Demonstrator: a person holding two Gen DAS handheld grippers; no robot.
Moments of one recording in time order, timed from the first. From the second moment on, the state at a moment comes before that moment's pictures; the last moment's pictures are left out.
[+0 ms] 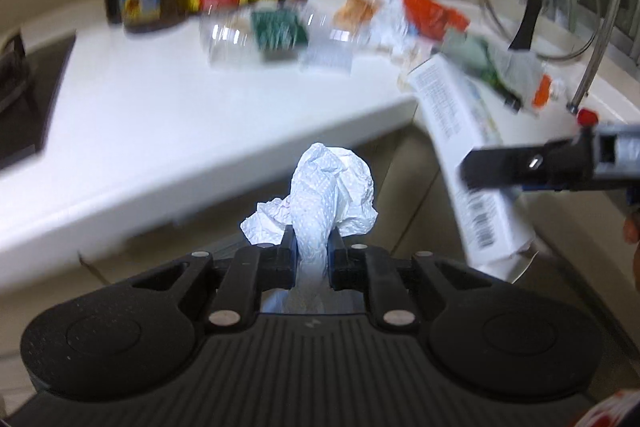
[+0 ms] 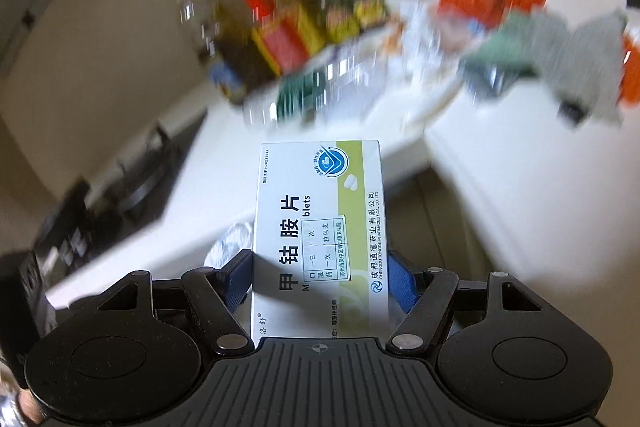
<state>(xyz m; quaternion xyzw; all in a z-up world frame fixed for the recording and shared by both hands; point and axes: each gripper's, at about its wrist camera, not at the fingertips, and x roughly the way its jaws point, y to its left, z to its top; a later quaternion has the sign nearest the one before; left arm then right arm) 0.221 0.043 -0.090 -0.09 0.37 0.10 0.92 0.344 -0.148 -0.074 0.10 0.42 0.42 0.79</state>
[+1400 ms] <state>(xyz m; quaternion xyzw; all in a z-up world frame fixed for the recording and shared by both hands) 0.225 0.042 -0.210 -0.15 0.47 0.07 0.87 0.340 -0.131 -0.245 -0.01 0.56 0.31 0.77</state>
